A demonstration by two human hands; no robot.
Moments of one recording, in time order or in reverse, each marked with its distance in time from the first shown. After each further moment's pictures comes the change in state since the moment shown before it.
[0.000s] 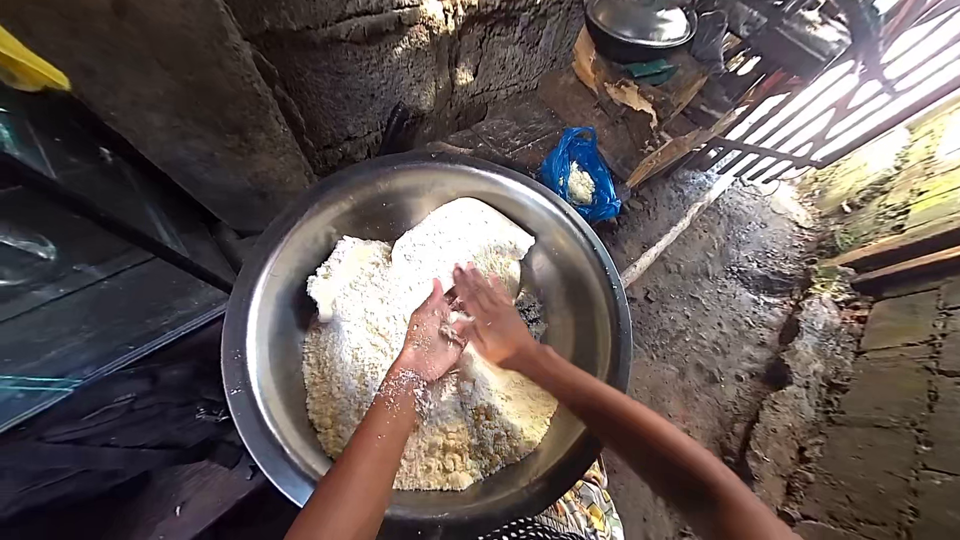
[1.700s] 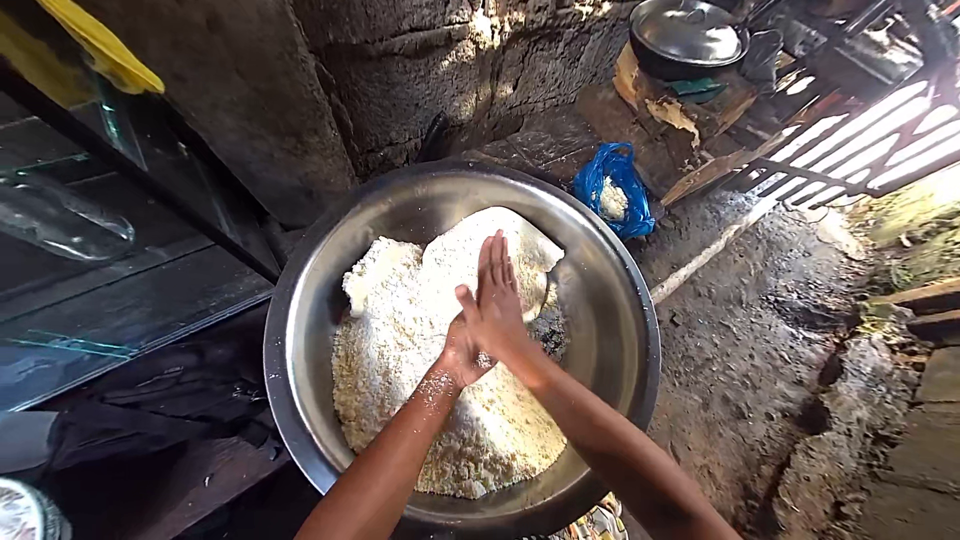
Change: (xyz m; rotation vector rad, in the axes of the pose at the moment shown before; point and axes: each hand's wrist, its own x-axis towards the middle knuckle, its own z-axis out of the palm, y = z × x) left_hand 0.002 -0.009 -0.004 -0.135 -0.060 0.012; right_hand 0.055 -0.053 -0.006 0.117 0.162 0.235
